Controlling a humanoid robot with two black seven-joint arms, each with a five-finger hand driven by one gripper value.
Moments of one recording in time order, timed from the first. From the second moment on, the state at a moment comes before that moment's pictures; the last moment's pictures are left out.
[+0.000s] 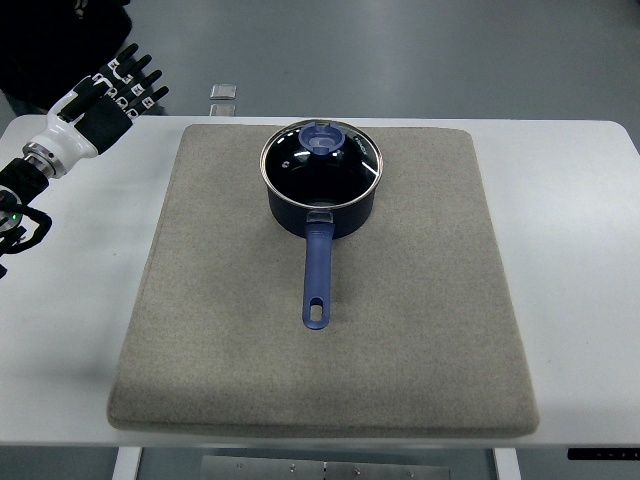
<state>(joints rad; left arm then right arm) -0.85 0.49 -0.55 -0.55 -0.37 -0.61 -0.09 0.04 0.00 -0.05 0.19 -0.01 -0.01 0.07</state>
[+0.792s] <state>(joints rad) -0.87 0.49 -0.55 -0.53 -0.37 -0.60 -0.10 0.04 0.00 -0.05 0.19 -0.01 -0.01 0.07</state>
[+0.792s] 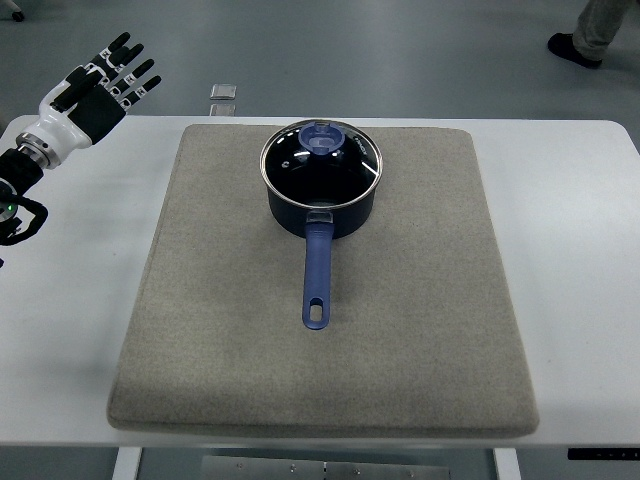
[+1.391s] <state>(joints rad) -0.88 0.49 -0.55 -0.54 -0.21 -0.61 -0.10 0.04 0.00 -0.05 0.19 -0.01 -0.01 0.07</state>
